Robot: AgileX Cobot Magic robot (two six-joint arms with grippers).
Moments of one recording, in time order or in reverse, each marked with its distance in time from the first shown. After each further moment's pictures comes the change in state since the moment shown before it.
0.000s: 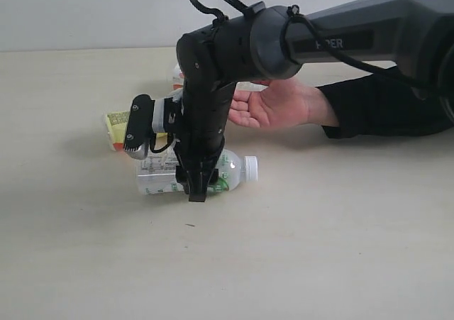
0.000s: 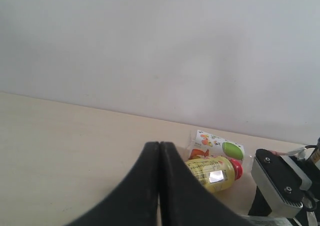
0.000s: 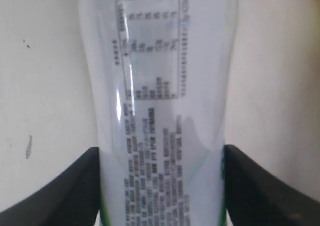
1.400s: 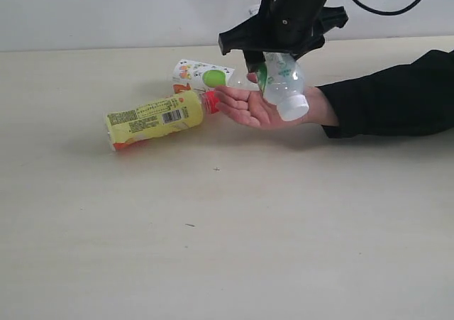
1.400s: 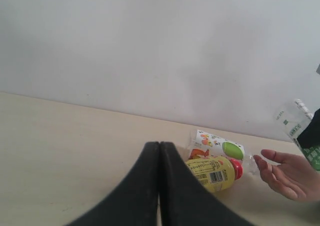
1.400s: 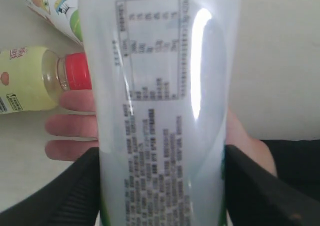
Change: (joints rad) left arm 0.000 0.000 0.000 0.000 0.000 0.000; right arm -0.233 -0.246 0.000 -0.275 -0.008 1.199
